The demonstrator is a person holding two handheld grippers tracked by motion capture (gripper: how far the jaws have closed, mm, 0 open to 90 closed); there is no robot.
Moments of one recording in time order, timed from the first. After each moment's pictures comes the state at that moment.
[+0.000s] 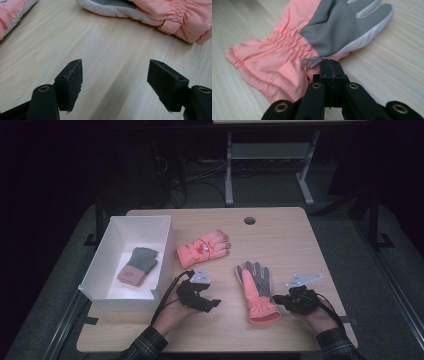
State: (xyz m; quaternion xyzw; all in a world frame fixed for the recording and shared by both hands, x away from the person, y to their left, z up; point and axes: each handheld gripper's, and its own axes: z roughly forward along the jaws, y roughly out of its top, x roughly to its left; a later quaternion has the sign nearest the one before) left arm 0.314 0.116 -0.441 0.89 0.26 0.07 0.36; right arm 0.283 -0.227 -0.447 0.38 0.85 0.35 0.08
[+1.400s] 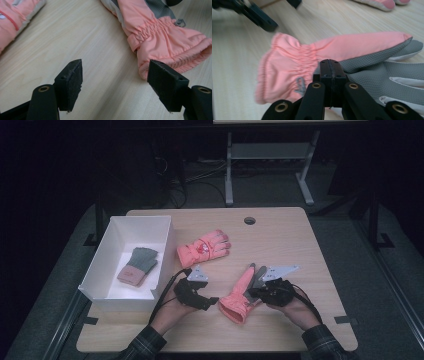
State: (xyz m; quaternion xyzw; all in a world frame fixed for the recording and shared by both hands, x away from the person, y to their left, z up) left arm 0.317 0.123 -0.433 0.89 0.27 0.07 0.37; right arm 0.307 -0.168 -0.435 0.30 0.86 0.40 0.06
